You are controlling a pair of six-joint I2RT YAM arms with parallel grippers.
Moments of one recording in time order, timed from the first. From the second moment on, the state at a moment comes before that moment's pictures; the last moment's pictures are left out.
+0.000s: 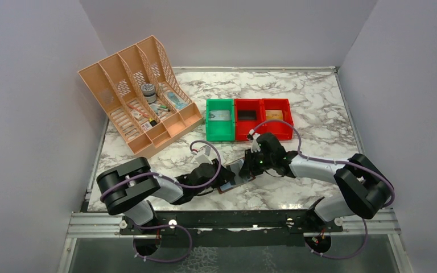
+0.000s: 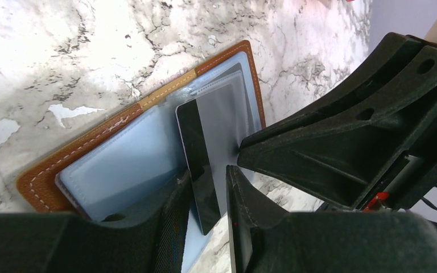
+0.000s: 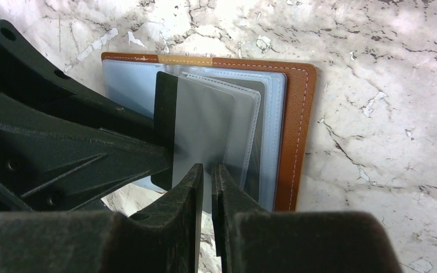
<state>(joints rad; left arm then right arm) -1.05 1.53 0.30 0.72 -0.22 -1.22 0.70 1.44 0.56 0.04 -0.31 0.49</state>
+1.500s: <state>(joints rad) -1.04 1.34 0.23 0.62 -0.22 -1.20 0.70 1.38 0.60 0.05 -0.44 0.45</state>
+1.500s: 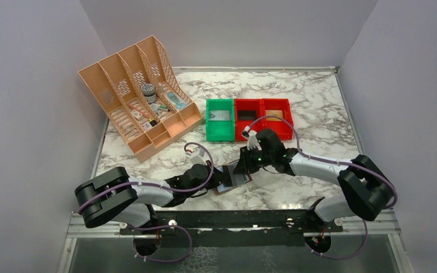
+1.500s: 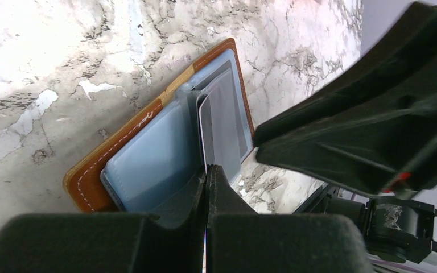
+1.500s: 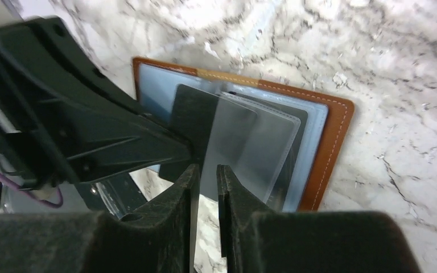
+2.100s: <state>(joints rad) -1.03 1.01 0.24 0.22 -0.23 -1.14 0.70 1.49 0.62 0.04 -0.33 0.49</state>
